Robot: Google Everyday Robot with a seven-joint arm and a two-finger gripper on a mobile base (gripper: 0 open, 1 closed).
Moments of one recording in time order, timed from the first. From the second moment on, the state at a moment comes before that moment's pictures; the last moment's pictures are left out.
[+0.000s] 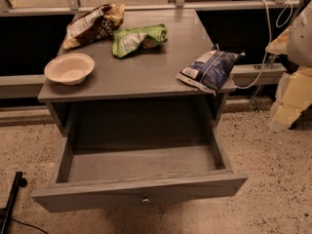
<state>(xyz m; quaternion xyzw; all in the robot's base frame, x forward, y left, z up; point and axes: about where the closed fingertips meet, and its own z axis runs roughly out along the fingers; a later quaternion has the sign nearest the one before) 0.438 -0.216 0.978 -0.60 0.78 -0.04 0.16</state>
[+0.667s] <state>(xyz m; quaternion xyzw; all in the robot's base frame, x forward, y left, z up) 0.436 -0.193 0.937 -0.63 0.75 0.00 0.20</state>
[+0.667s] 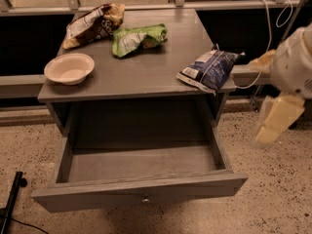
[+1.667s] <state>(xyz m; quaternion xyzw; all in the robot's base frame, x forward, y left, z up) 0.410 -0.139 0.850 -0.66 0.69 0.09 0.28</state>
